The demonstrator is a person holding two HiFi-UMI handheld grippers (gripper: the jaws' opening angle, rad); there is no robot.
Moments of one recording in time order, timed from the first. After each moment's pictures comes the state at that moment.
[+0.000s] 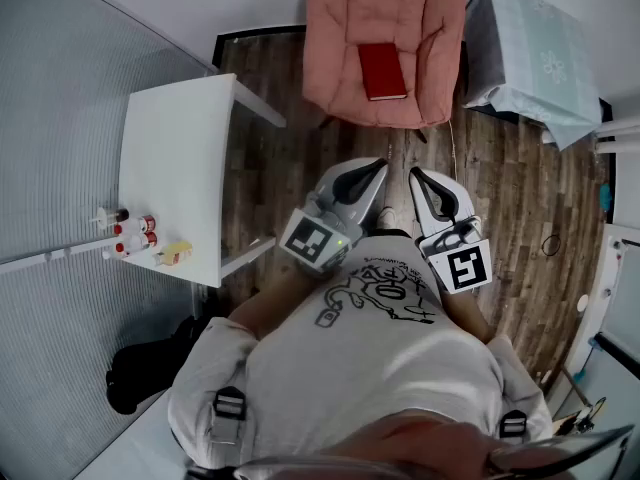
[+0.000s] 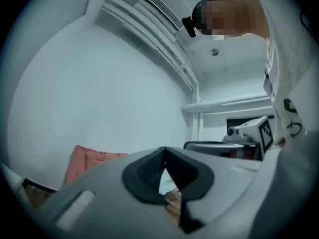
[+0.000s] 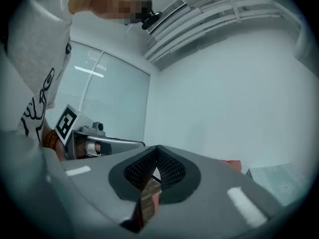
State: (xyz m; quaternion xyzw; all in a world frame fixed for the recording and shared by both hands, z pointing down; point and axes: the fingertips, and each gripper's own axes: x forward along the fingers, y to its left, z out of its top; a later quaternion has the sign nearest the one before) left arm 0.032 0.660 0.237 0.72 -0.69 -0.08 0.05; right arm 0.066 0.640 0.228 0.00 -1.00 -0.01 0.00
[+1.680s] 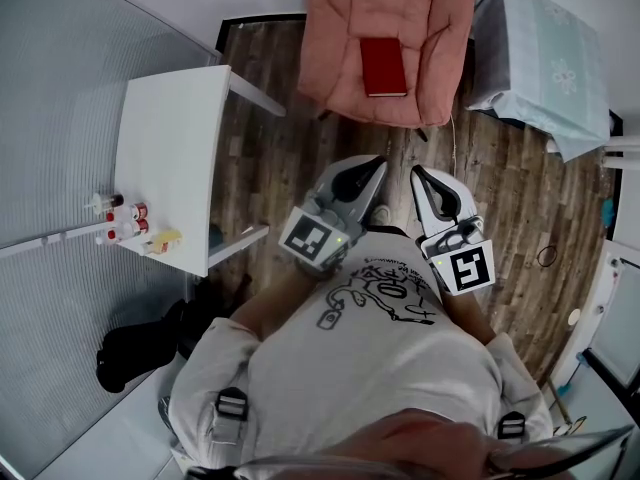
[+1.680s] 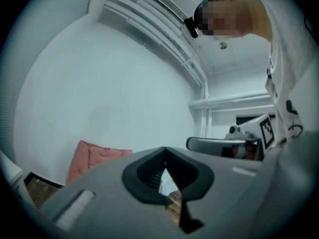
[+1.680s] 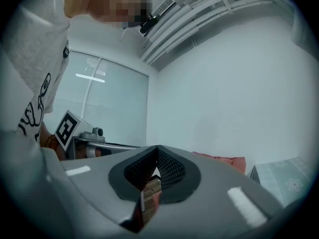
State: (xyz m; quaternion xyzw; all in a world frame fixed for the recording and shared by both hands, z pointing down) left arm 0.035 0.594 0.262 0.69 -0.72 -0.08 0.06; right arm 0.070 0.570 0.244 -0.03 -1.00 0.02 0.00
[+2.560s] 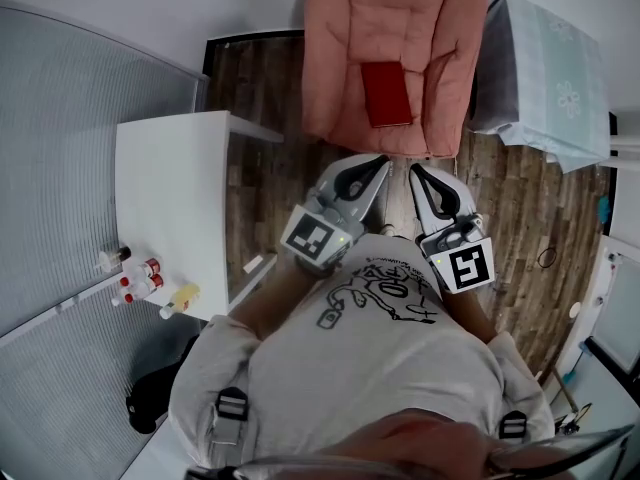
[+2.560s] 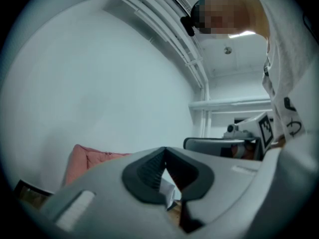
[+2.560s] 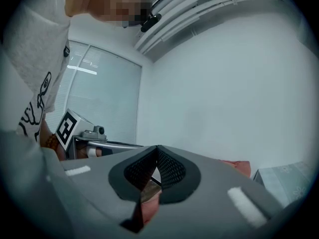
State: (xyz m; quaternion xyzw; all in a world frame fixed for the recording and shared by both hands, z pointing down) left arm -0.159 0.533 0.267 0.72 -0.68 -0.08 0.07; right arm -0.130 0.517 0.250 0.00 -1.00 0.01 0.02
